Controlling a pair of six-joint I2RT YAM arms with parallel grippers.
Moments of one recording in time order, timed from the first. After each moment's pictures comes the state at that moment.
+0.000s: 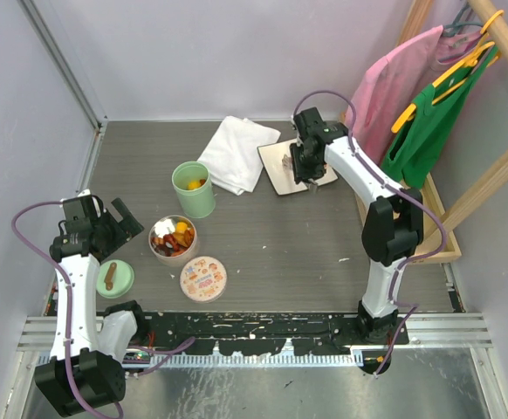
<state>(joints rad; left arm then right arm) 0.27 0.85 0.80 -0.83 0.11 -0.43 0.38 1.91 1.73 -0.94 0.06 0.20</state>
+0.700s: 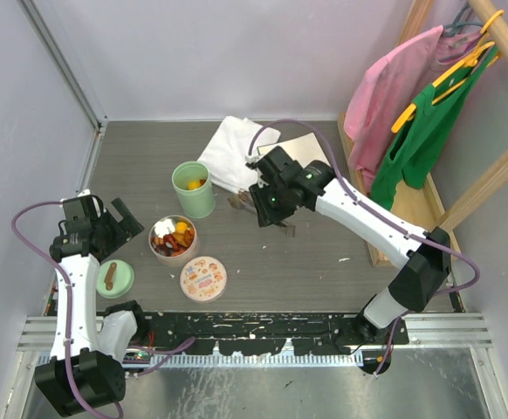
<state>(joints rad) 0.27 0.85 0.80 -0.83 0.11 -0.43 0.75 1.57 1.52 -0.97 -0.04 0.28</state>
